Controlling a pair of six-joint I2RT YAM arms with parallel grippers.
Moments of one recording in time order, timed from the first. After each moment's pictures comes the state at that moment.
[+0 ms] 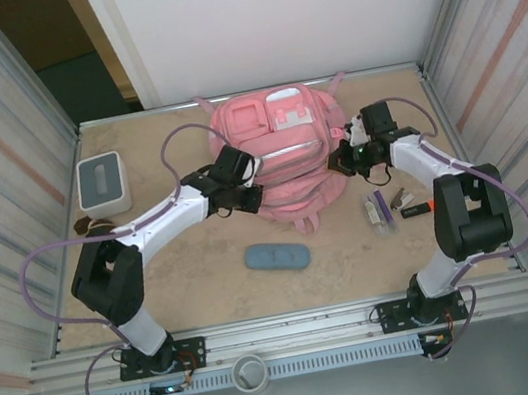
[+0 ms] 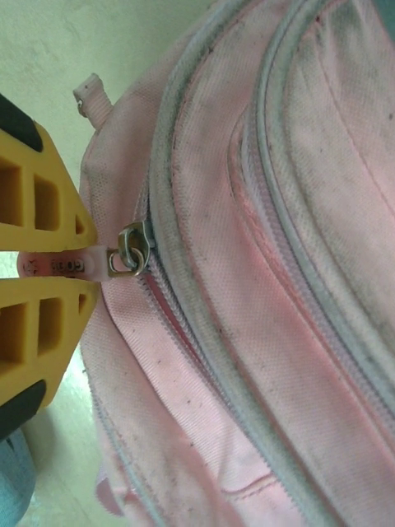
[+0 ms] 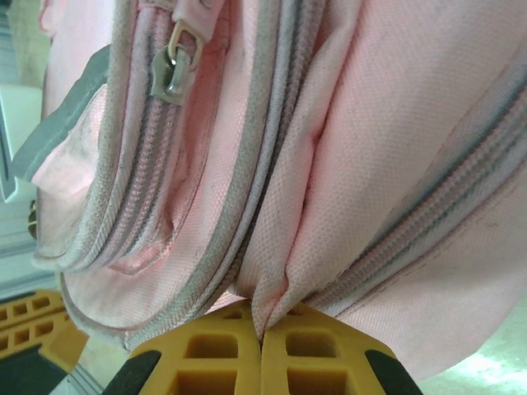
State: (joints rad) left arm -0.70 1.69 1.23 -0.55 0.05 -0.21; right arm 0.11 1.63 1.09 -0.48 -0.58 0.53
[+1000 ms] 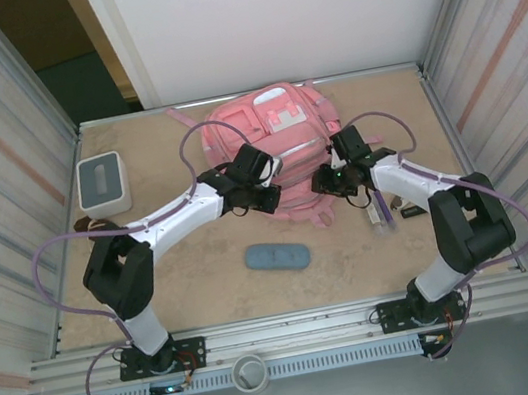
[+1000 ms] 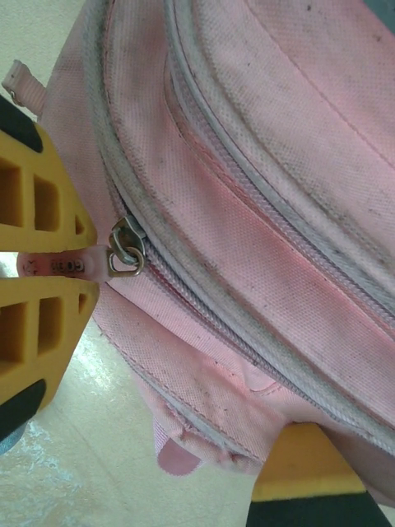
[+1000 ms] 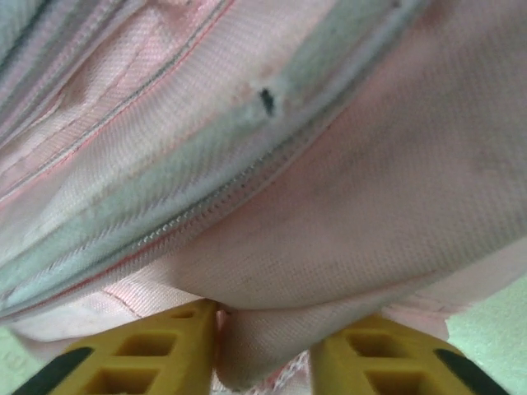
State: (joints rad) left arm -0.77 1.75 1.32 -0.56 0.08 -0.23; right arm 0.35 1.56 0.95 -0.41 -0.24 0.59
